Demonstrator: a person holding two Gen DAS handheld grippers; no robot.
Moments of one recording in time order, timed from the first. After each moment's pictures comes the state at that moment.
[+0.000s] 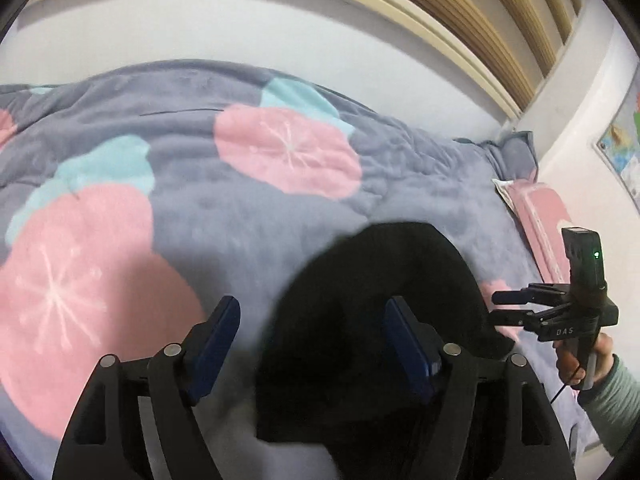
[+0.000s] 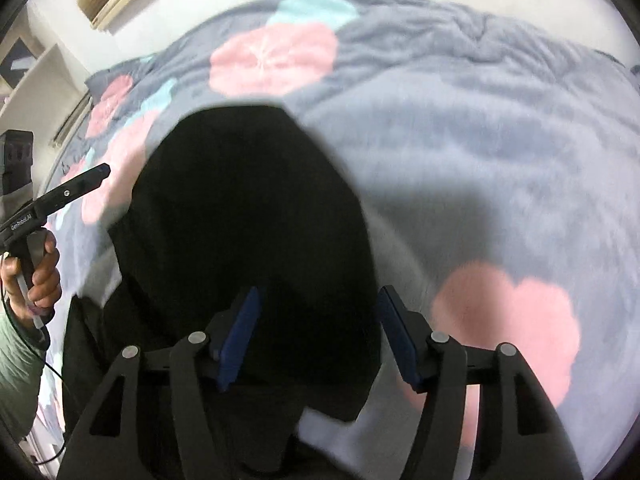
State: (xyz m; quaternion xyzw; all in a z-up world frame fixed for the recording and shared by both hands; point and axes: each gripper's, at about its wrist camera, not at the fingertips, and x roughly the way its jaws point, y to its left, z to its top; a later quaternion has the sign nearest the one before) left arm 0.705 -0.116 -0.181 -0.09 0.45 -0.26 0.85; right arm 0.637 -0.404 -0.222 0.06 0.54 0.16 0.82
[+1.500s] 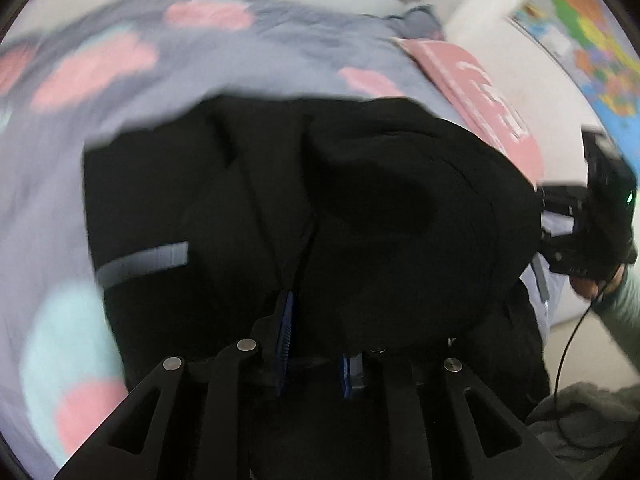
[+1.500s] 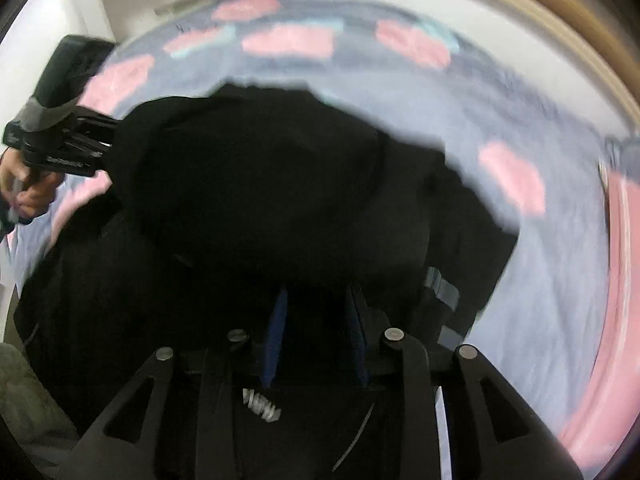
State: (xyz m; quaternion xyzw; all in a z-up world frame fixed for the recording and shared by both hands) left arm 0.317 -0.068 -0.186 -0.04 0.54 -0.33 0.78; right arm 0.219 -0.300 -0.164 -0.11 0.53 0.19 0.82
